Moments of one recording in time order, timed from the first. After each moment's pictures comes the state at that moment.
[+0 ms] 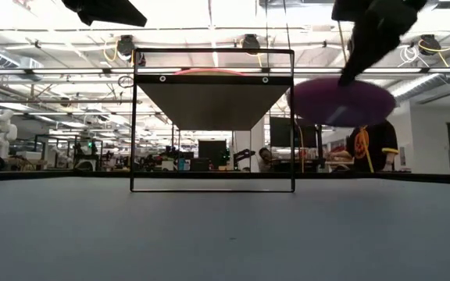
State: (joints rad) left arm -0.47 1.09 0.79 -0.22 -0.83 -0.19; right arm 0.11 1.04 0.86 -0.79 0.35 0.28
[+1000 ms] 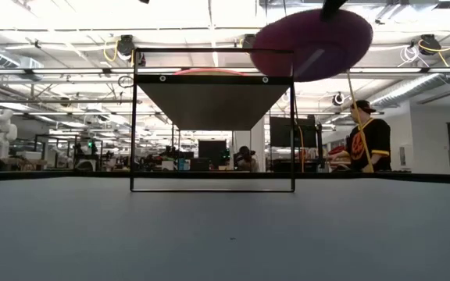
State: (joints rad) left arm -0.17 1.09 0.86 0.00 -0.19 0.35; right arm 0.30 1.44 1.48 -1.17 0.31 0.21
